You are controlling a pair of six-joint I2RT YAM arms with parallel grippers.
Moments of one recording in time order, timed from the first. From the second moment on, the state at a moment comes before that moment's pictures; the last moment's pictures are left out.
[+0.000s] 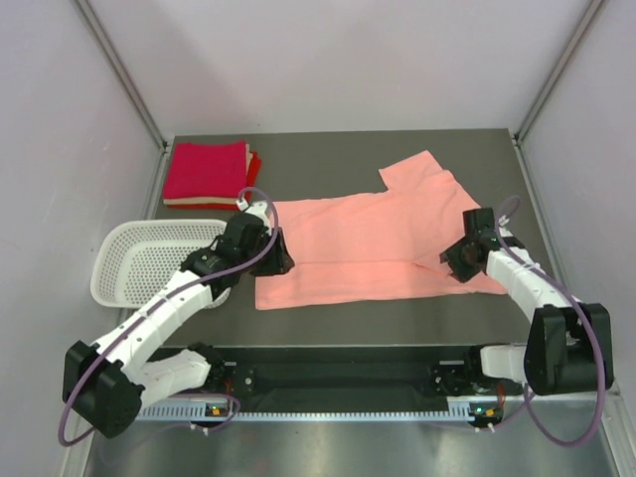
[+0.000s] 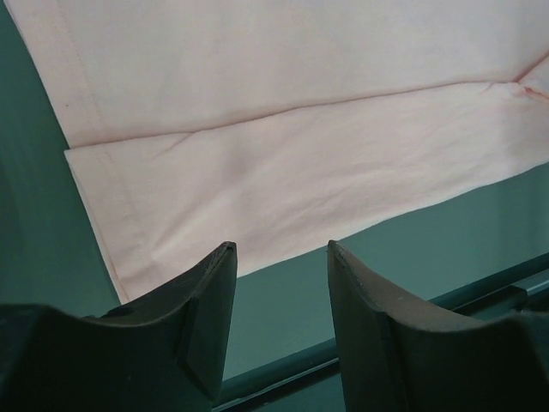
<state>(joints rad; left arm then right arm) -0.54 1.05 0.82 -0.52 0.02 -0.55 0.08 1.26 0.72 -0.57 0.13 1.00</state>
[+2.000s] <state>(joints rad) -0.53 1.12 0.82 -0.52 0.03 -0.54 0.19 1.62 0.92 -0.20 0.08 0.81</state>
